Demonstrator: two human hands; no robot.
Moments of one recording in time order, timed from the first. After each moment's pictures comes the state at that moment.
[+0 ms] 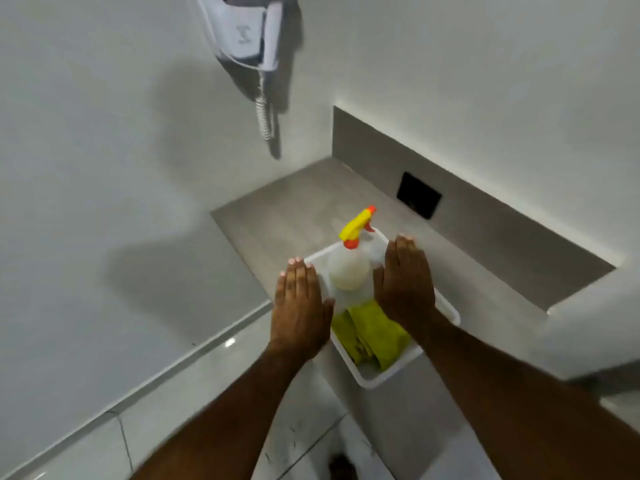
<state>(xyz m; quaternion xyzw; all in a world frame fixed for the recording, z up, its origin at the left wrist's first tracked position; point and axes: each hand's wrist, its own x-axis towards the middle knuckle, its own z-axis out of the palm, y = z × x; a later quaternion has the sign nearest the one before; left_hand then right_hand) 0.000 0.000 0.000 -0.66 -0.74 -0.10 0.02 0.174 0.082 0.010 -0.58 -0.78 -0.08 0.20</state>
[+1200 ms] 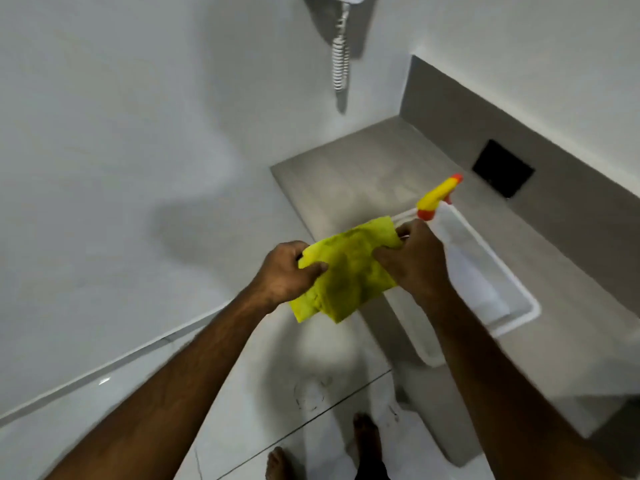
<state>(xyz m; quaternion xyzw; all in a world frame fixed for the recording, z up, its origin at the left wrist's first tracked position) -0.124 -0.034 0.039 -0.46 -0.76 -0.30 -0.35 0.076 0.047 0.062 -0.60 -0.67 0.35 0.25</state>
